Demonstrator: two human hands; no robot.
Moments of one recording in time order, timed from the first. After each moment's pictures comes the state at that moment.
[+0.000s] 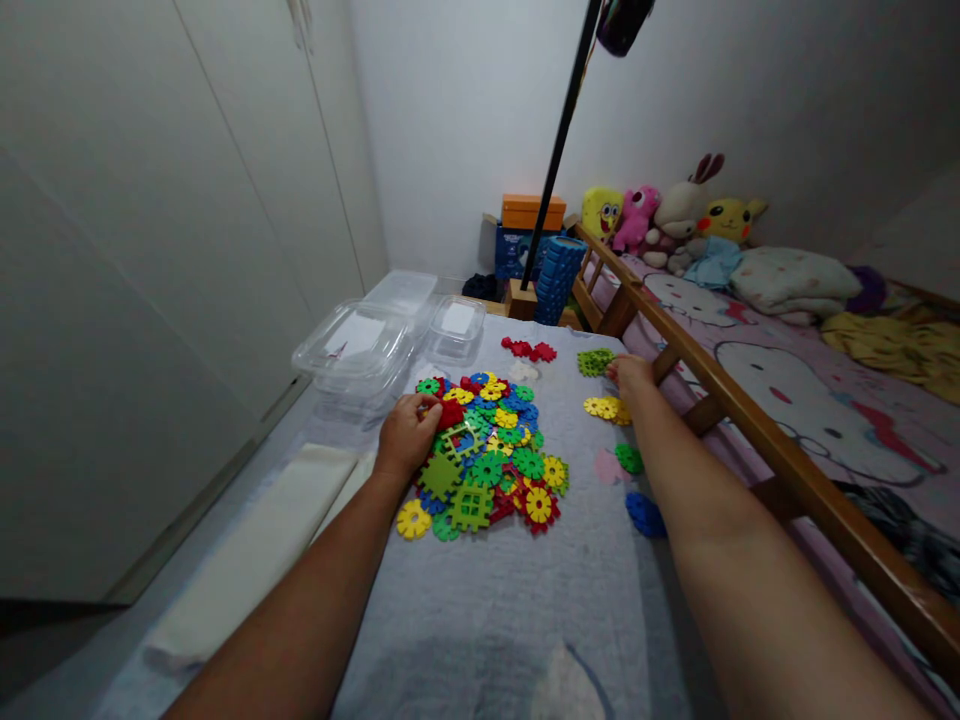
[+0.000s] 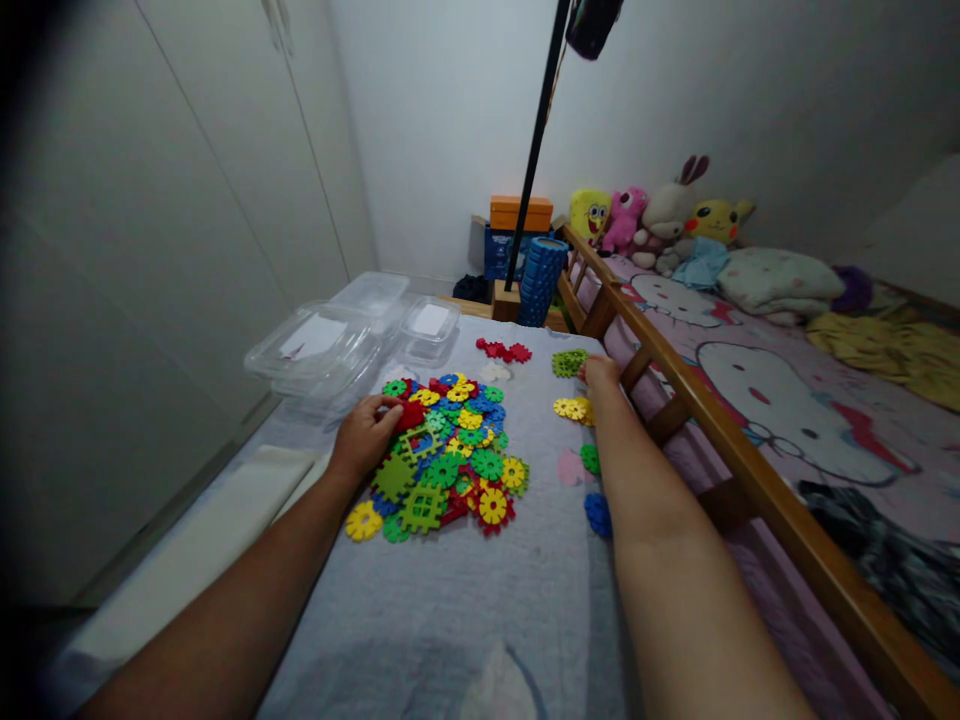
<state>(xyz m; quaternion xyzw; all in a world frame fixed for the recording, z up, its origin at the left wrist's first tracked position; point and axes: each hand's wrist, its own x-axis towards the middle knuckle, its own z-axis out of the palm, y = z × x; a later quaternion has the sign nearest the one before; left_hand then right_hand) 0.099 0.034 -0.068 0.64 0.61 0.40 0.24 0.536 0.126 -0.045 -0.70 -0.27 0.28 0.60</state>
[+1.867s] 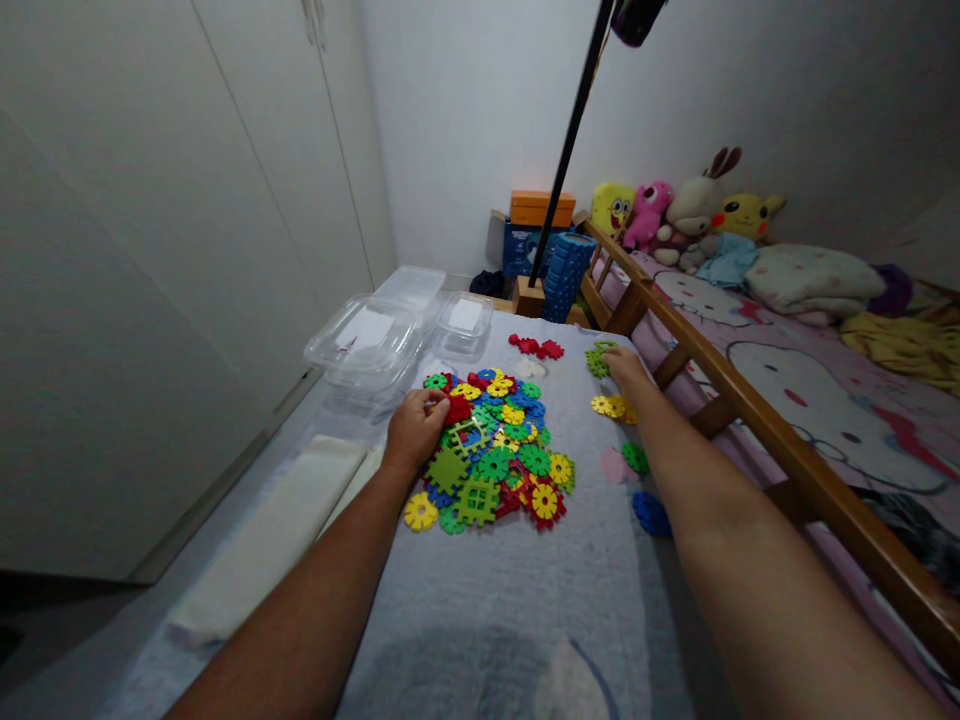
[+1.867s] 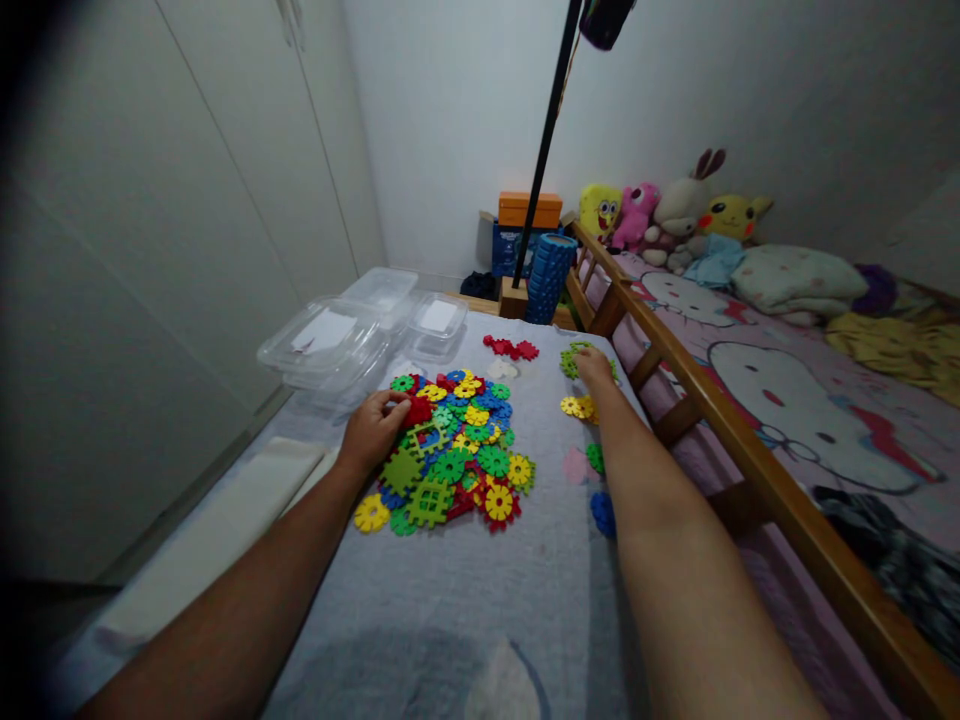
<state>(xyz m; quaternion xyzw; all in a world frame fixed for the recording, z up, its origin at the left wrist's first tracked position) 0.100 0.031 -0.066 0.63 0.60 0.41 0.25 0.514 0.125 -0.038 -0.71 -0.35 0.28 0.55</state>
